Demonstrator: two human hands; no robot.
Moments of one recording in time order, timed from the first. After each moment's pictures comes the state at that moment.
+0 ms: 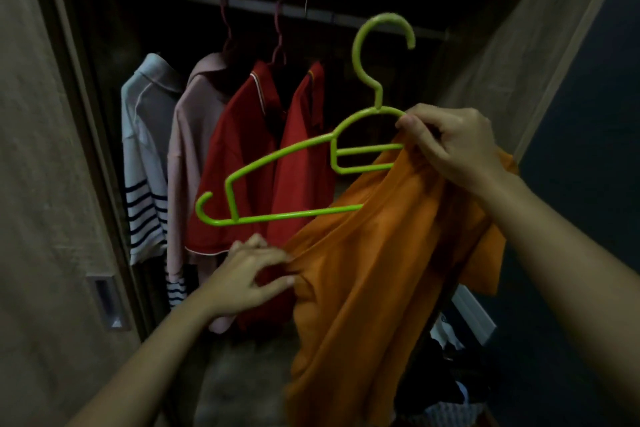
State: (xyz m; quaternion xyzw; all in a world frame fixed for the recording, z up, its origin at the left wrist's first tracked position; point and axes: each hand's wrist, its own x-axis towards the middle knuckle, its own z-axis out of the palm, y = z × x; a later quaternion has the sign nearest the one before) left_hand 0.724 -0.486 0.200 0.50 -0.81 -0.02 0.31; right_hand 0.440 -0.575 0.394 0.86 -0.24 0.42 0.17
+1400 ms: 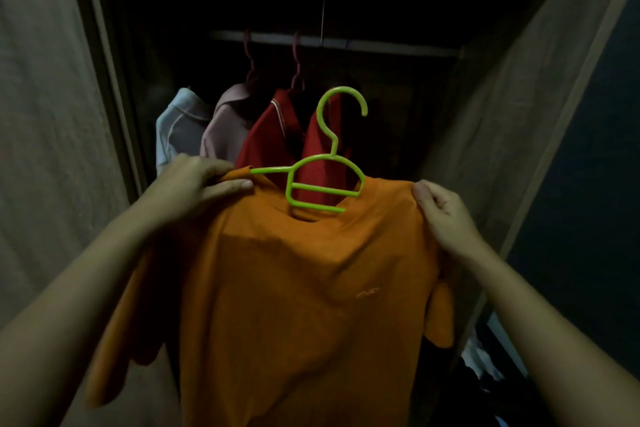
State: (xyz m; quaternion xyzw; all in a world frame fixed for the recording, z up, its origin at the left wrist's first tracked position) left_hand 0.795 -0.469 0.352 0.58 -0.74 0.11 0.32; right_hand 0.446 -0.590 0.308 0.78 -0.32 0.46 -0.27
